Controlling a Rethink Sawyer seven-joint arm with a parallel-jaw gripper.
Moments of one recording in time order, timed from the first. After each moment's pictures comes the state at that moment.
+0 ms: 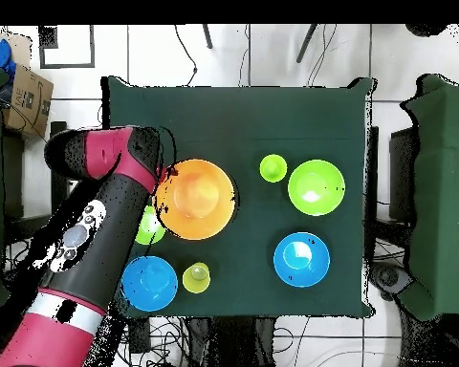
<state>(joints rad) 0.43 -0.13 -0.72 1.02 0.33 0.98 2.36</state>
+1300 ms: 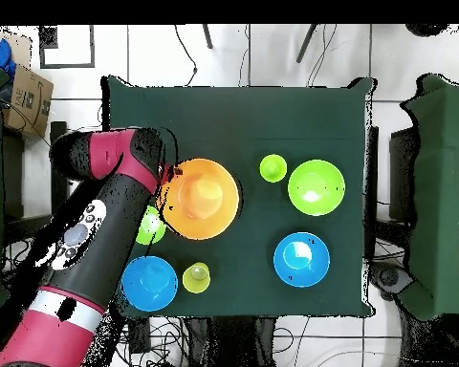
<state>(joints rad) 0.43 -0.11 -0.74 1.02 0.32 0.96 2.36</state>
